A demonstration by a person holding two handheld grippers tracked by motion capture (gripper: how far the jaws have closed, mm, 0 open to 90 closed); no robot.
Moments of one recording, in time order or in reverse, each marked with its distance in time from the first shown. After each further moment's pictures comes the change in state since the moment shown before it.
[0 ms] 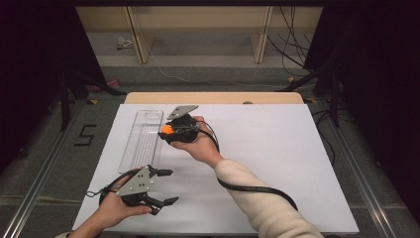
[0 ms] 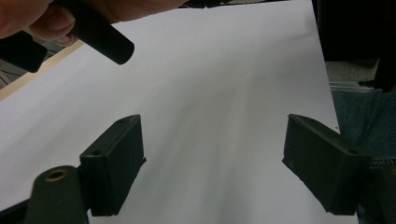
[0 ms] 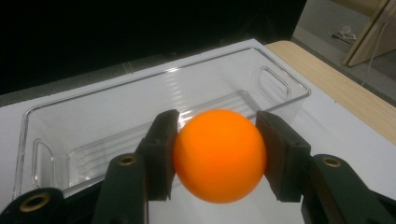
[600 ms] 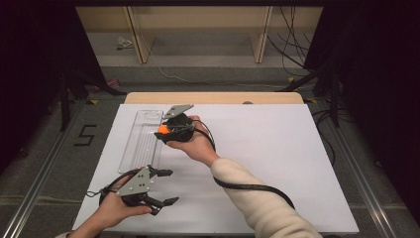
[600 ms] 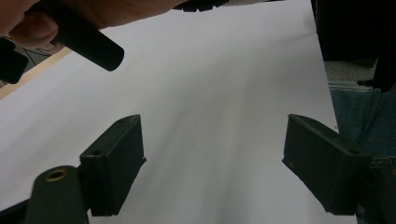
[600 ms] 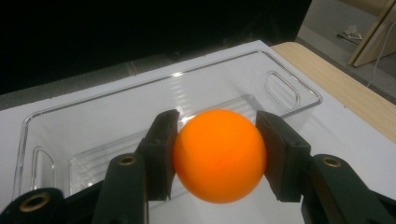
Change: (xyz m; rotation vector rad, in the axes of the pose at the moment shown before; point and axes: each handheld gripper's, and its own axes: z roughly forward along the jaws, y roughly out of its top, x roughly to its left) left arm 0.000 0.000 0.000 0.003 -0.006 -0.001; right arm 0.003 0.006 0.010 0.005 0.013 -0.005
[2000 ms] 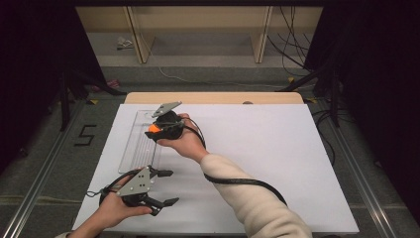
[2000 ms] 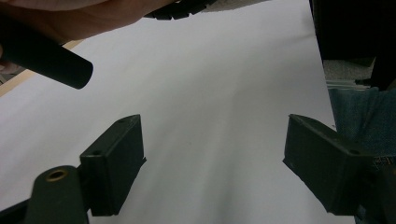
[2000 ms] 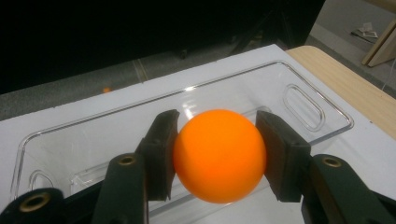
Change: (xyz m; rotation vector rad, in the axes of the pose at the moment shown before) left arm 0.000 0.000 0.000 0.004 -0.008 0.001; right arm 0.005 0.016 0.026 0.022 0.032 -0.005
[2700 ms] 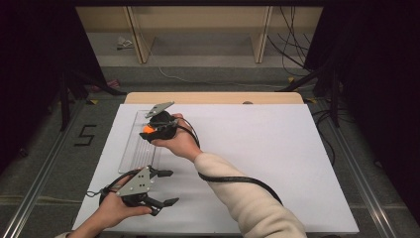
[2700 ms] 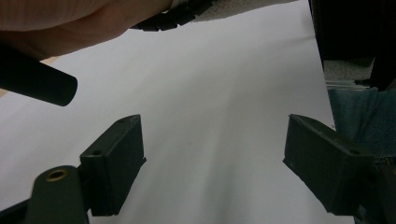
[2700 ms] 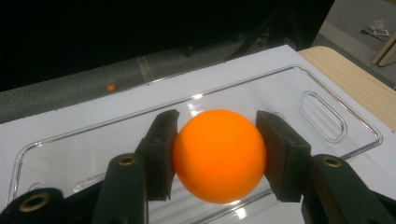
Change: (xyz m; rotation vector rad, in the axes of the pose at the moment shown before) left arm 0.000 0.000 0.000 -0.001 -0.001 0.000; right arm 0.005 0.007 0.016 0.017 0.021 -0.011
